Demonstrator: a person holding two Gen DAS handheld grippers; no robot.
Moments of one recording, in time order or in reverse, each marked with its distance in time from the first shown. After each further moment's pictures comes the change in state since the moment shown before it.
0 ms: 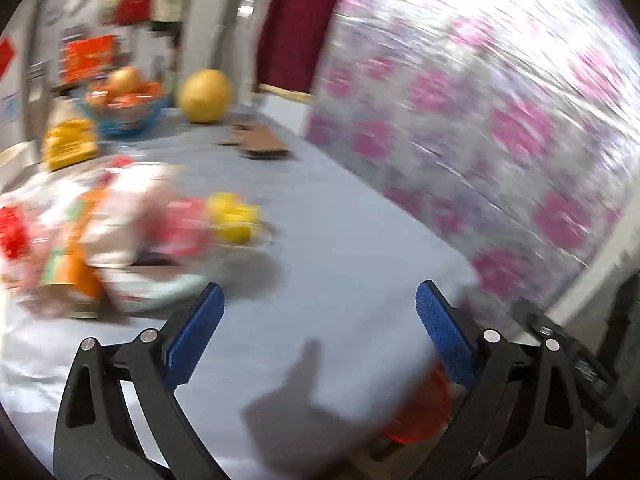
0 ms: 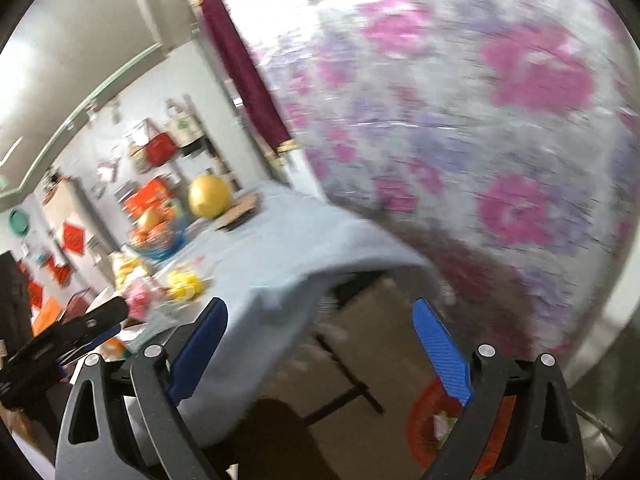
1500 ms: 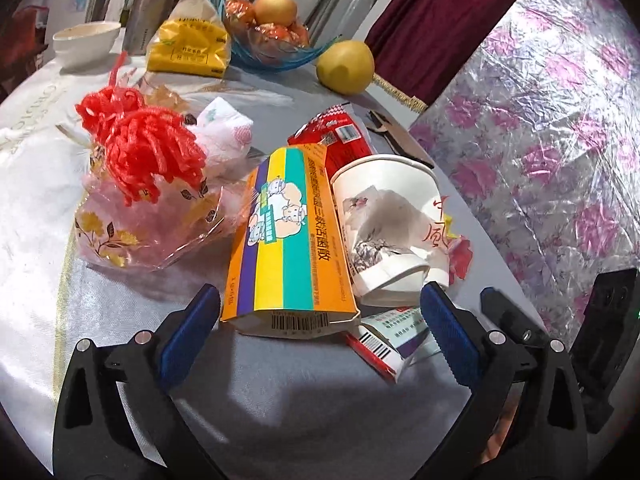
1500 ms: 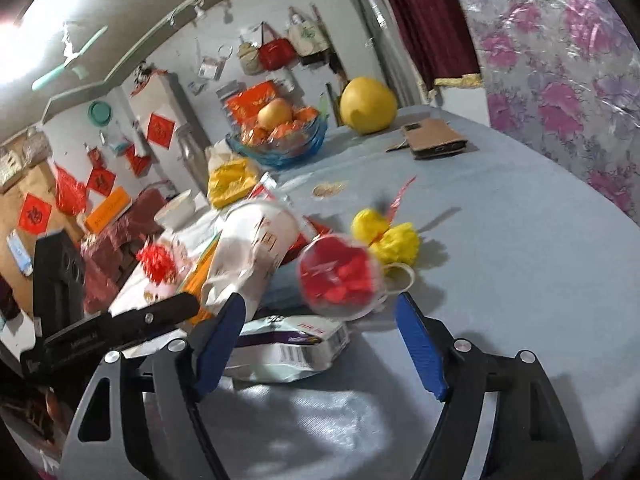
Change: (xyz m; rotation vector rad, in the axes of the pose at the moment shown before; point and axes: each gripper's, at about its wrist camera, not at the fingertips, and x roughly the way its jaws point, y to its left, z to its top) left arm 0.005 0.182 -0.002 -0.340 0.103 0.000; right arm 0.142 0.183 -0.024 -0.274 0.298 0.296
